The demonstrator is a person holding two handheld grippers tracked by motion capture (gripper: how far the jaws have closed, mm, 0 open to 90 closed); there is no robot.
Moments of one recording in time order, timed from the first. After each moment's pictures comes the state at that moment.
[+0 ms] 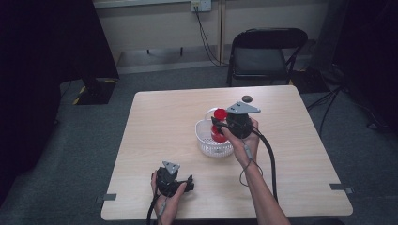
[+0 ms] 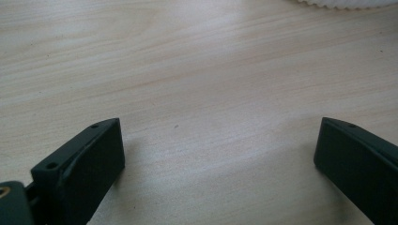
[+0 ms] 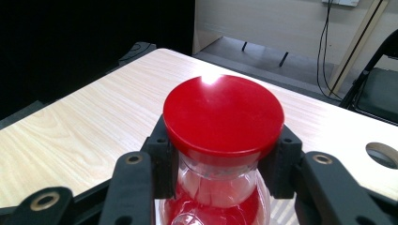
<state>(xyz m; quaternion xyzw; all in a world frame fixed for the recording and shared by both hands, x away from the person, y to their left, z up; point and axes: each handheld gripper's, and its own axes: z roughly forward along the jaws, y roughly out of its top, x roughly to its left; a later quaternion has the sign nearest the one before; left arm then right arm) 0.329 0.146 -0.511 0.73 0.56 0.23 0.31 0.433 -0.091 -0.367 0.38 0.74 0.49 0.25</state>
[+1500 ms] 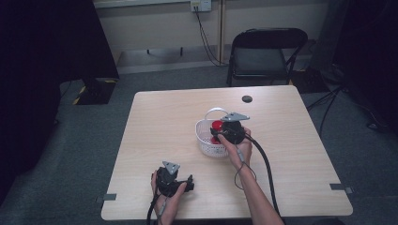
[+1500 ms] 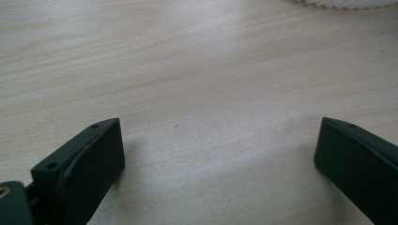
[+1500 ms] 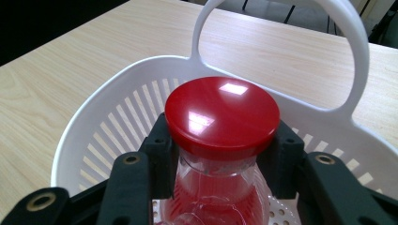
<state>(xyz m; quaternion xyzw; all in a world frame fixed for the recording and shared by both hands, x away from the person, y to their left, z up) 0.329 0.146 -0.511 0.73 0.56 0.23 0.31 0.458 -0.084 -0.435 0.42 0.77 0.44 0.21</state>
